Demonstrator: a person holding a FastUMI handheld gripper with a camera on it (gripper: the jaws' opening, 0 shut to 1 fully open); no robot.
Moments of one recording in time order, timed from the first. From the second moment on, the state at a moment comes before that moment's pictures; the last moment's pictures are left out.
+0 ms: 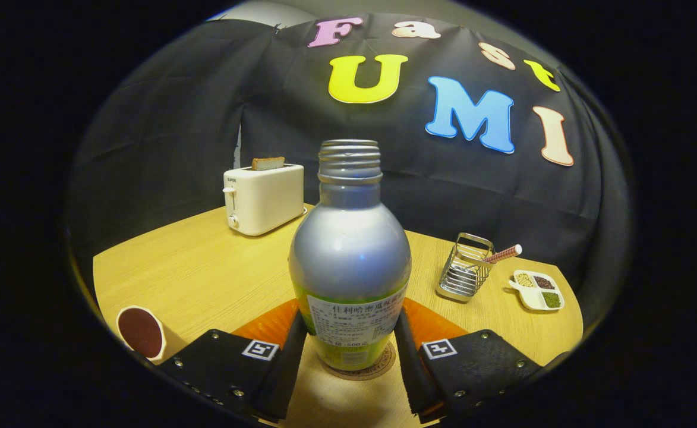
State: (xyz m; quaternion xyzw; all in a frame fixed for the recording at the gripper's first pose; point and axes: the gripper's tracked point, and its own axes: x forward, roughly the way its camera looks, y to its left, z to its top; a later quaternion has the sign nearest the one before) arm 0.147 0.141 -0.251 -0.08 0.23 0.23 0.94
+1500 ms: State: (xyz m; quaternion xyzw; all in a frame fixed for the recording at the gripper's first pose) arm 0.139 0.118 -0.221 -0.04 0.20 0.20 0.96
